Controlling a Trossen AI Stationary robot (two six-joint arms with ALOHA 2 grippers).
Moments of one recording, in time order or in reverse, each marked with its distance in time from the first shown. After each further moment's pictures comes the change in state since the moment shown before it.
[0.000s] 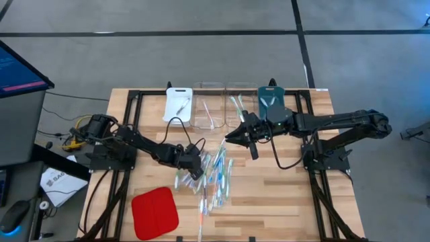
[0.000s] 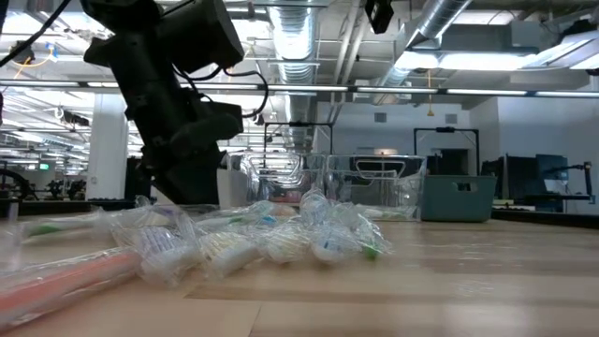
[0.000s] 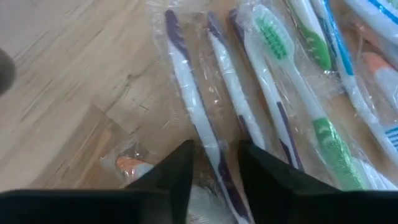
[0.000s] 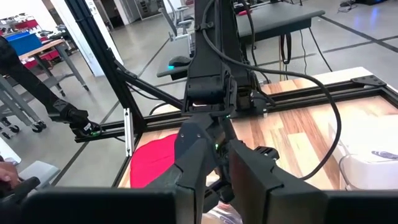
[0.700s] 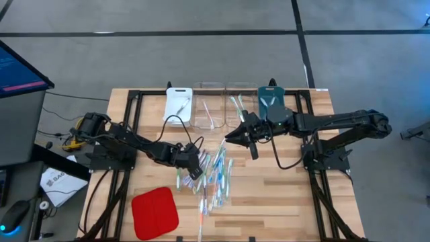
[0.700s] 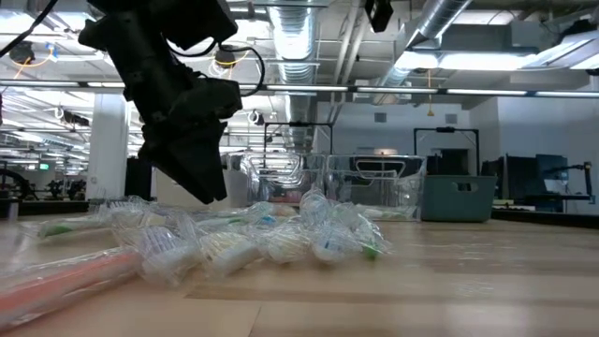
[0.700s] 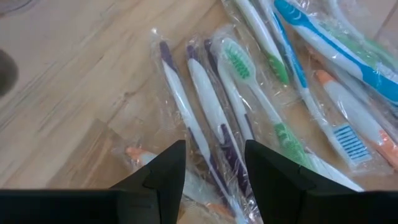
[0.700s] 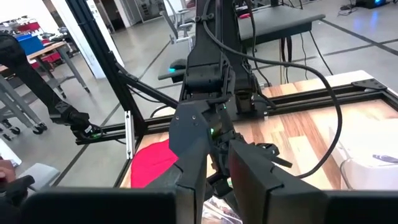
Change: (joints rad) left arm -0.011 -0.085 -0.001 -0.016 -0.014 0.030; right arm 0.000 0.000 0.000 0.008 0.000 0.000
